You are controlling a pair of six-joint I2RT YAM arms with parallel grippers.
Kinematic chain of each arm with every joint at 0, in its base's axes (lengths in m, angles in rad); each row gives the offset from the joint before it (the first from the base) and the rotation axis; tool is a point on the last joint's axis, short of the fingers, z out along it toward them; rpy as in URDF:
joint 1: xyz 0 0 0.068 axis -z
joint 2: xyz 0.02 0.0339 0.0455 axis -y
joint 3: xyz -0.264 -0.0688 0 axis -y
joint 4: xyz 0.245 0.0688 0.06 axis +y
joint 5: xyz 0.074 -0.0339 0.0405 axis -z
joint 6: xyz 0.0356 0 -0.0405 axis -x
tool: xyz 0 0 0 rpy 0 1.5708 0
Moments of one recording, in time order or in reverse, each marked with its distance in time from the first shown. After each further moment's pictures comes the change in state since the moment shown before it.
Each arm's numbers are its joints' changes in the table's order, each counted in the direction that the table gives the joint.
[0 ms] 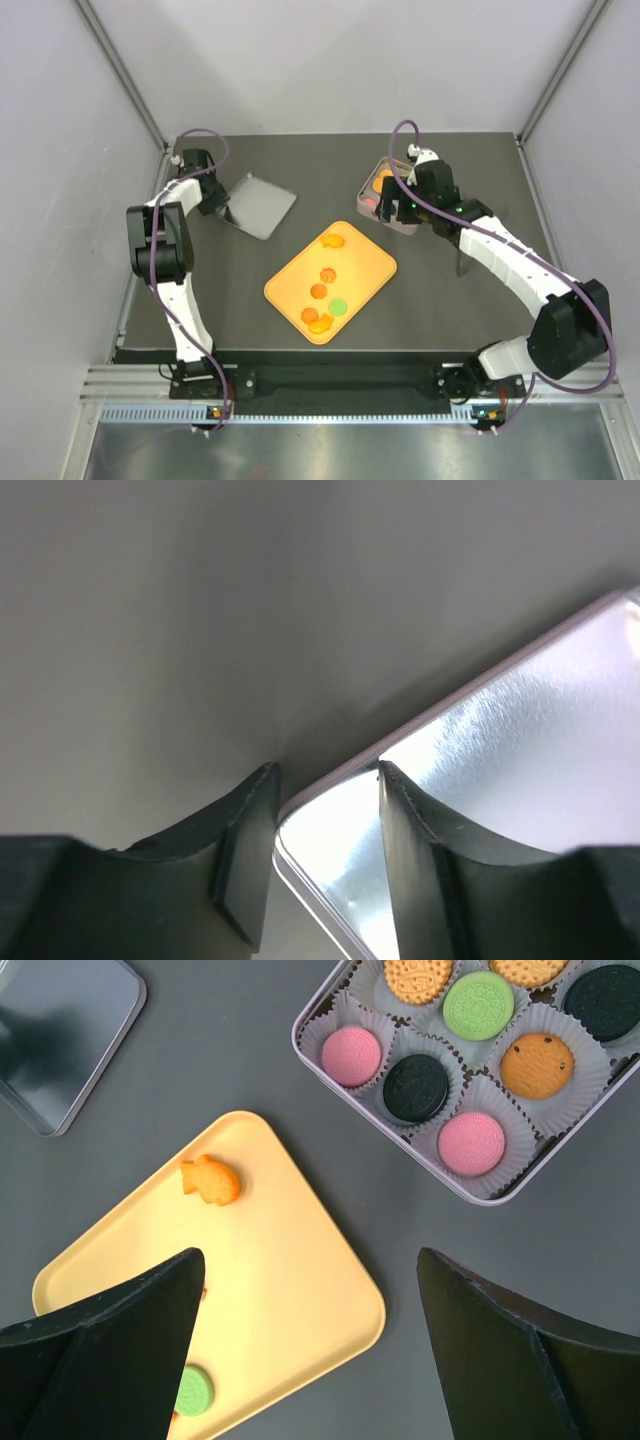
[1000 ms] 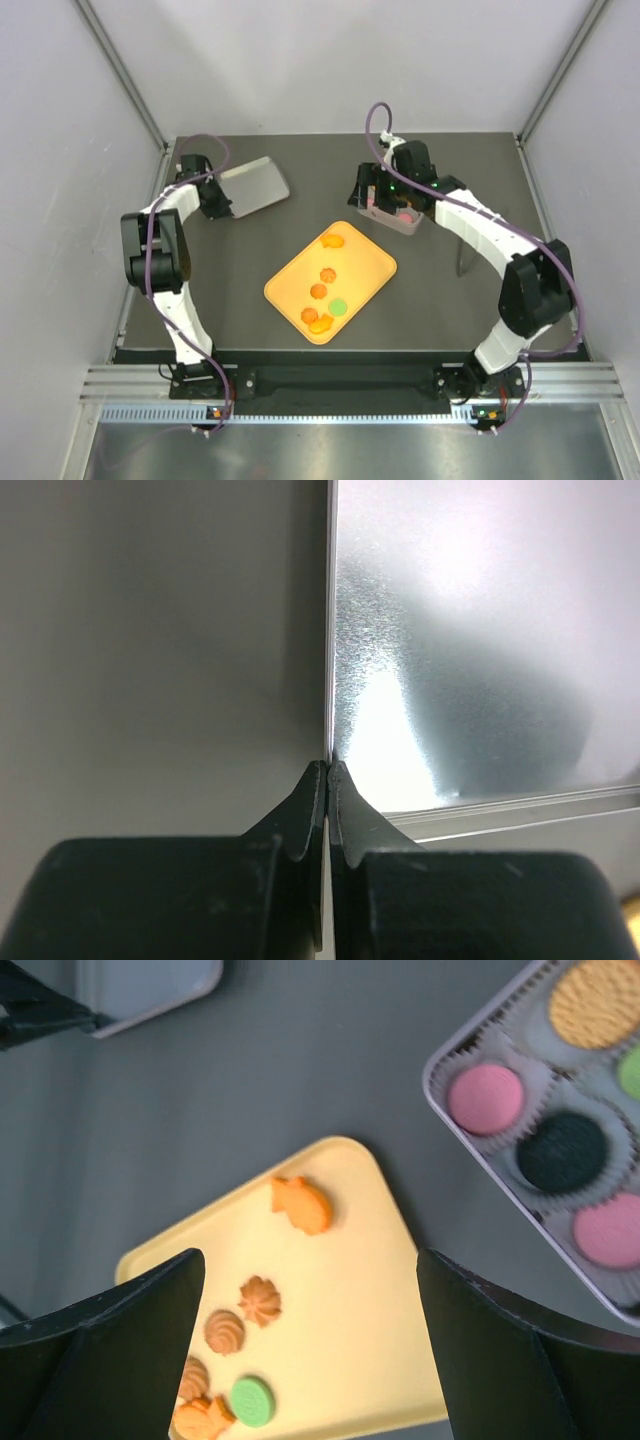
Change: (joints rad) left arm -0.001 0.073 -0.078 0.027 0.184 -0.001; right arm -0.010 -0.222 0.180 -0.012 -0.210 -0.011
